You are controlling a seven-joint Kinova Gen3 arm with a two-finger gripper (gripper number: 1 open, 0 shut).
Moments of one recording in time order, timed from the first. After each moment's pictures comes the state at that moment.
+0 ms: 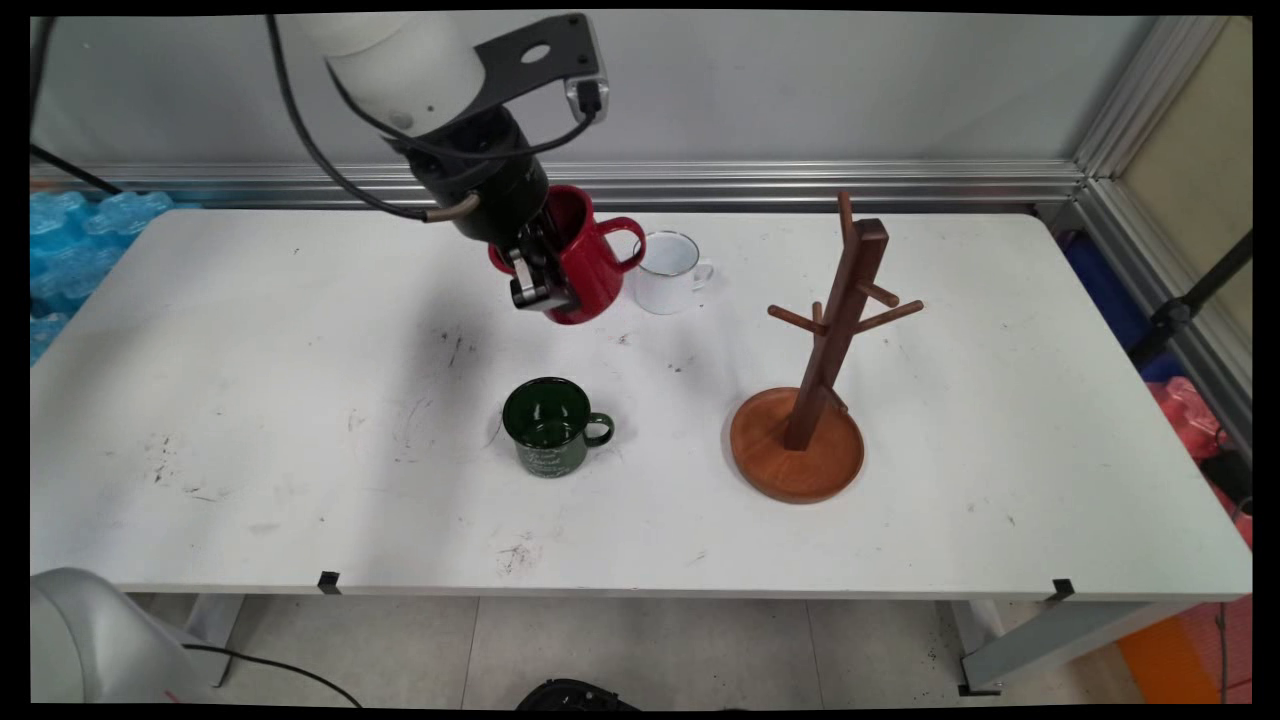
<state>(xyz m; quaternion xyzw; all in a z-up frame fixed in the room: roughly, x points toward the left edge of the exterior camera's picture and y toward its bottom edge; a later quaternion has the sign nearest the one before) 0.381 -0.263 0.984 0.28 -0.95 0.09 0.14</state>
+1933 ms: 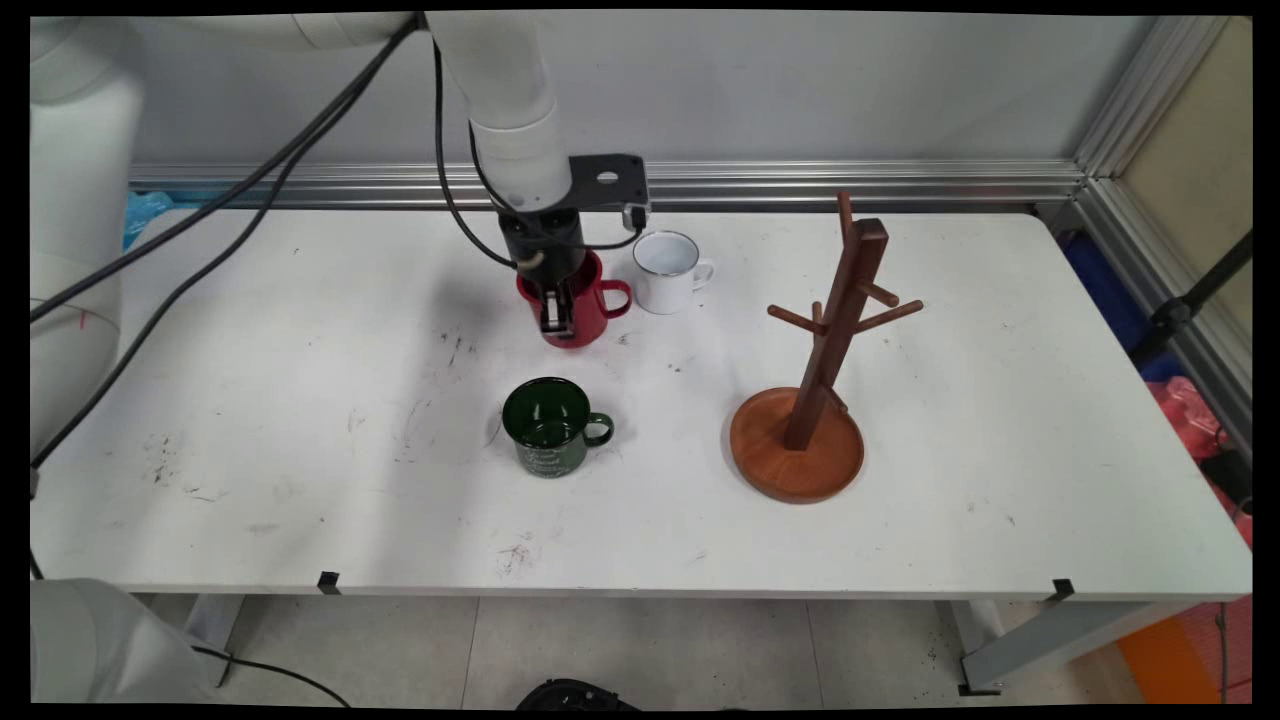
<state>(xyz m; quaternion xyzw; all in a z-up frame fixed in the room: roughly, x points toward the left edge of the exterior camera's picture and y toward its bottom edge) 0.387 -0.386 0.848 0.24 -0.97 0.04 0.02</state>
